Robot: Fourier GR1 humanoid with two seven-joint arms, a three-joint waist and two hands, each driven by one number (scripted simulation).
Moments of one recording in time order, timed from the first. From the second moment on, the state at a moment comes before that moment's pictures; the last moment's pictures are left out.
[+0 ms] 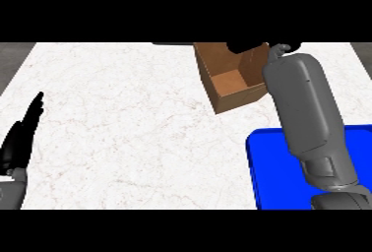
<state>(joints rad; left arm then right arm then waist) -0.13 0.42 0.09 -1.32 -0.16 0.14 0.06 -1.05 -0.10 -0.21 -0.94 0.95 -0.09 0.40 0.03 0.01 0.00</state>
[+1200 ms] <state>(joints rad) -0.14 0.39 0.08 -1.34 -0.19 0.14 0.07 -1.23 -0.12 -0.45 -0.36 0.82 -0.52 0.10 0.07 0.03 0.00</state>
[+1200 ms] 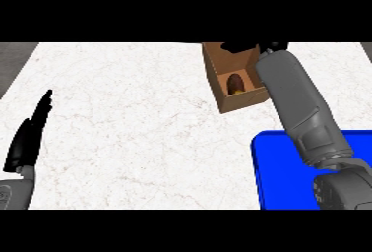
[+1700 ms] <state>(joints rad) -0.12 0.39 0.11 -1.33 -0.19 0.13 0.07 -1.19 -0.20 -0.59 -0.44 0.62 -0.52 -0.11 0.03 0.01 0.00</state>
